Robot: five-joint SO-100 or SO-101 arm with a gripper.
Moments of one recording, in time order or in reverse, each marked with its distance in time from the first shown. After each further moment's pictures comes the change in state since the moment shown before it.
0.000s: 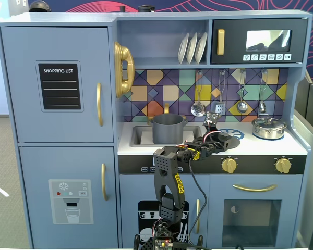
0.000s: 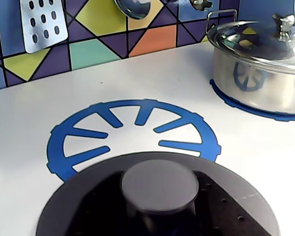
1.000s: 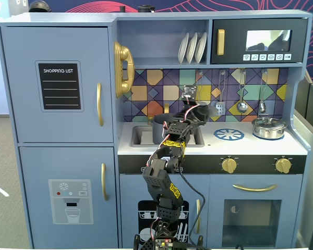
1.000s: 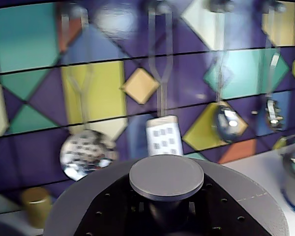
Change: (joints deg) arm -12.0 25.8 -9.8 26.3 1.7
